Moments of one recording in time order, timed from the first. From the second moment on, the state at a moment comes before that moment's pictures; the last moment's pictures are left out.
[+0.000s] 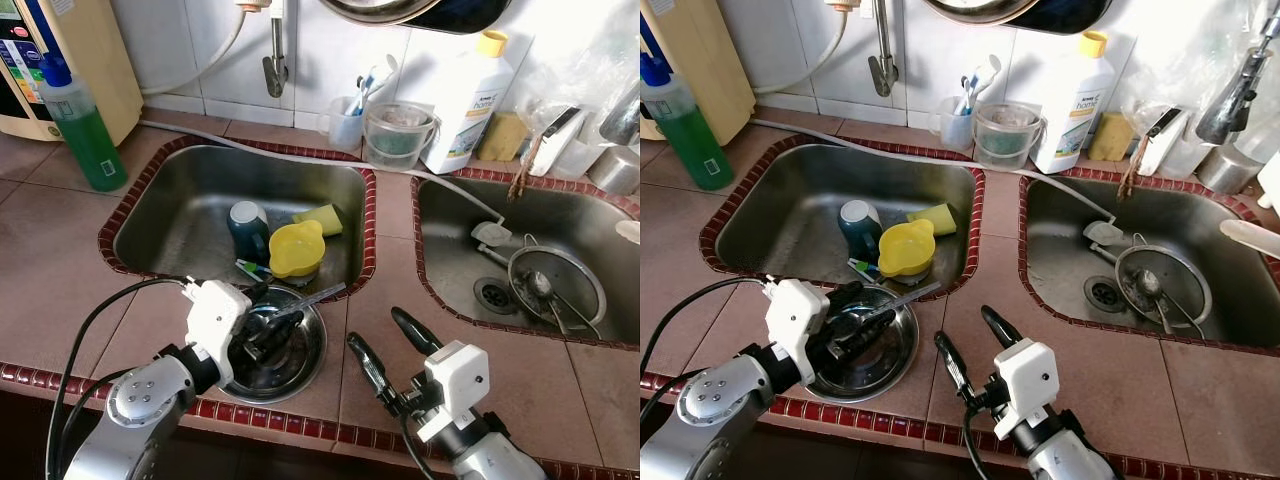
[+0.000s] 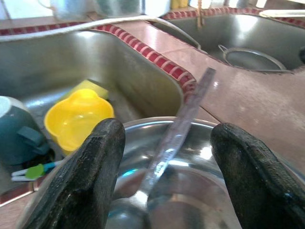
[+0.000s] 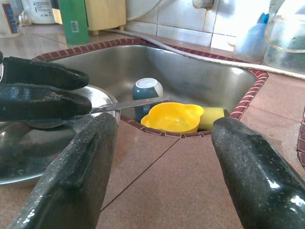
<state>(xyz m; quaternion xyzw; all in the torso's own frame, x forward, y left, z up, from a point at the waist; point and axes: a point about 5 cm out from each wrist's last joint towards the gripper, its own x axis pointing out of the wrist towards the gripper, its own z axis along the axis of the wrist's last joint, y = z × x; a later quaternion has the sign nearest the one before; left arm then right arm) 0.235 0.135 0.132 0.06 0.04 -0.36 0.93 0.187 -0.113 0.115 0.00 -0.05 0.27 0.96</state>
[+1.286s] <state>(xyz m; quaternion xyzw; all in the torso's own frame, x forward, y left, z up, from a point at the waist) 0.234 0.114 0.133 0.10 0.07 -0.38 0.92 0.181 -0.115 0.113 0.00 -0.04 0.25 0.97</state>
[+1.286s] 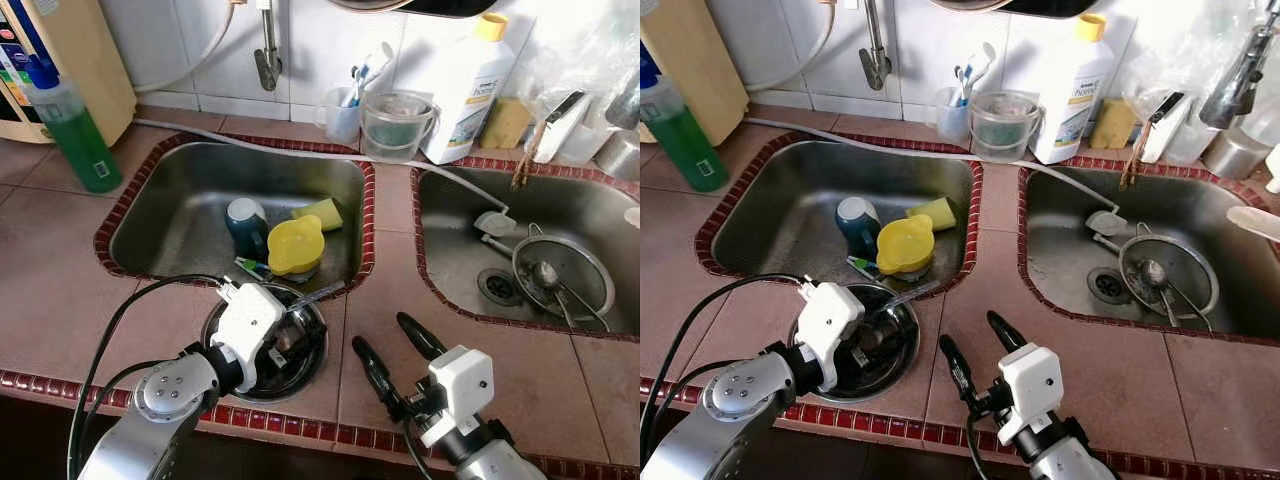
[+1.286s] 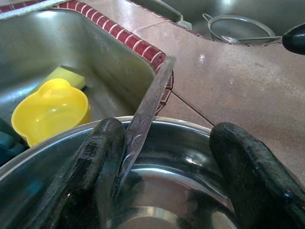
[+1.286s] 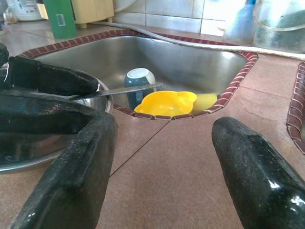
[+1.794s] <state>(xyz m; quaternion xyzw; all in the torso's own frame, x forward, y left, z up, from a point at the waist) 0.234 0.114 0.134 0.09 0.08 -0.38 0.92 0.180 -0.116 0.116 0.00 -0.05 0.25 0.97</state>
